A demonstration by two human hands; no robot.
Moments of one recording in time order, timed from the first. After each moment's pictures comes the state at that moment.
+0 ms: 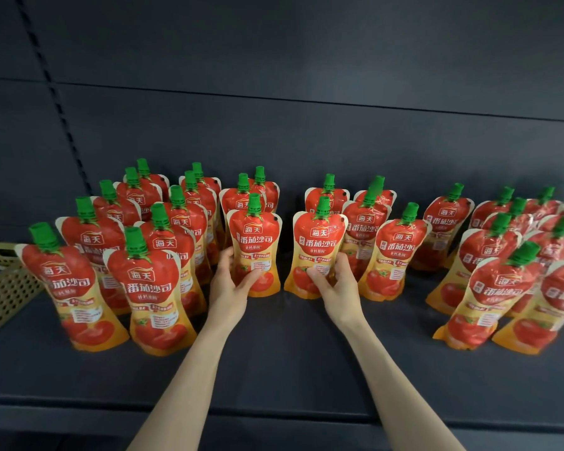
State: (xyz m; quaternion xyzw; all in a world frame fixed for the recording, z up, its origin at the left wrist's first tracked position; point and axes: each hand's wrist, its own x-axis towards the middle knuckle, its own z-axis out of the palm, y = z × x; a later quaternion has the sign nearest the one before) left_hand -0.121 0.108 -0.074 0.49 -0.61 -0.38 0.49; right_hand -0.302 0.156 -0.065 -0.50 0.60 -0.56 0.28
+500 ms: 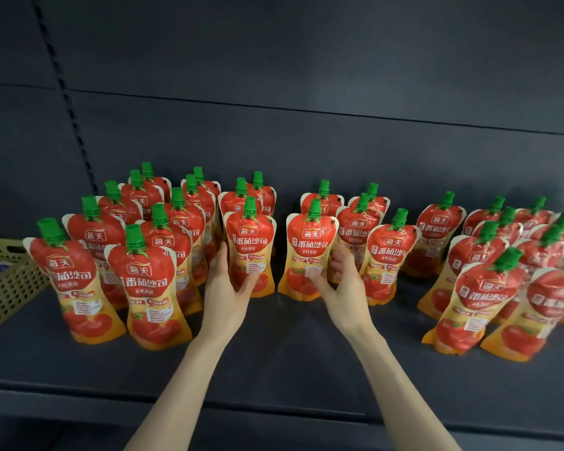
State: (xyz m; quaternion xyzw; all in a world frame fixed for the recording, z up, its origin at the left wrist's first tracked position) left_hand -0.126 0.141 -0.056 0.54 -0.64 -0.25 0.48; right_hand -0.309 0.182 -0.038 -0.55 0.62 -0.53 0.20
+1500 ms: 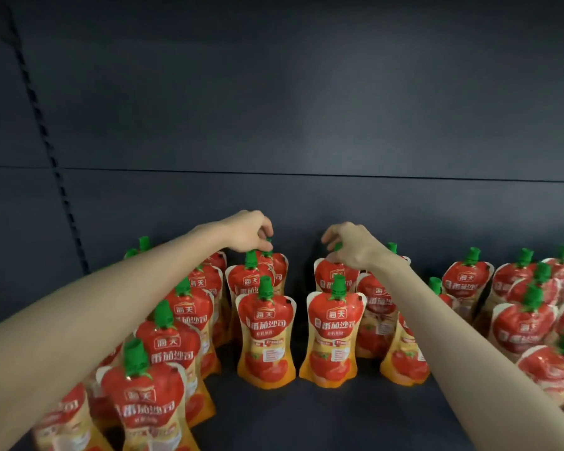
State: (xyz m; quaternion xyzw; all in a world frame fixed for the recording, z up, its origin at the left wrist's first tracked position) left_hand -0.132 -0.030 0.133 0.45 -0.88 -0.12 0.08; right_hand -0.340 0.043 0.104 -0.67 0.70 -0.23 0.08
